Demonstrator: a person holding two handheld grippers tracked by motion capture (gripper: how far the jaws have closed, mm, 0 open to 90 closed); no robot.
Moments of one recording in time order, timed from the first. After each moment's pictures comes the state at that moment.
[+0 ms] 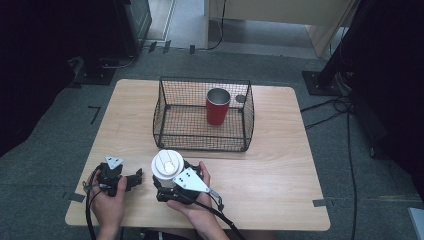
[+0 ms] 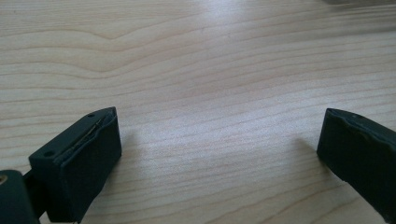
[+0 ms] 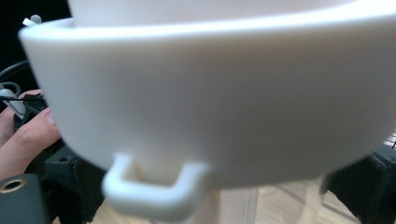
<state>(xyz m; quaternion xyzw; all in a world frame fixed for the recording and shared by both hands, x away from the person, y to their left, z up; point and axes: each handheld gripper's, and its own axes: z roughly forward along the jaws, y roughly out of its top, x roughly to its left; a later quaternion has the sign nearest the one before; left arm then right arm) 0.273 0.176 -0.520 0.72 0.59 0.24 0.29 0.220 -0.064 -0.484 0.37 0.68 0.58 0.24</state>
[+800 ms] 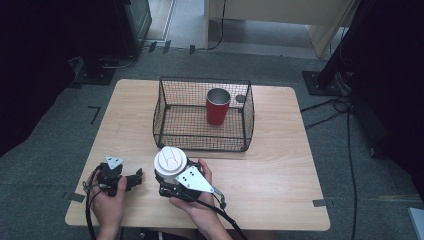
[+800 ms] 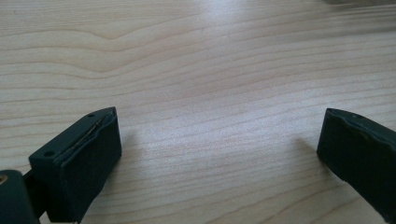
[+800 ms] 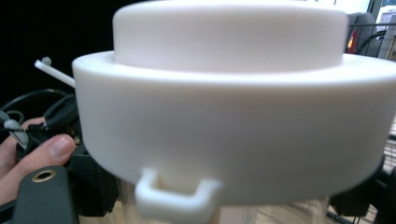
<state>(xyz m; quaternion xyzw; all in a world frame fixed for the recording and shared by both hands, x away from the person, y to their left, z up) 0.273 0.176 -0.520 0.72 0.59 0.24 0.29 0.220 -0.072 -0.471 0.36 0.65 0.61 0.27</state>
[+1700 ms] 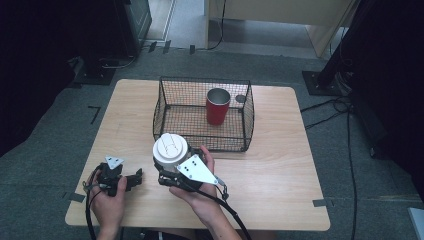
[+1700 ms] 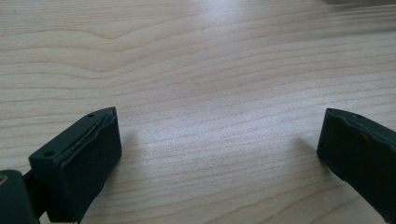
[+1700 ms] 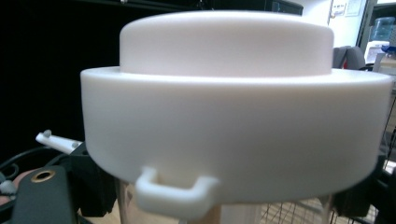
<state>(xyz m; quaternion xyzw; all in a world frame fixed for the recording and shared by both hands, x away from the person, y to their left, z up) 0.273 0.176 -0.520 0.72 0.59 0.24 0.28 0.232 -0.077 -0.425 0.33 0.63 0.64 0.30</state>
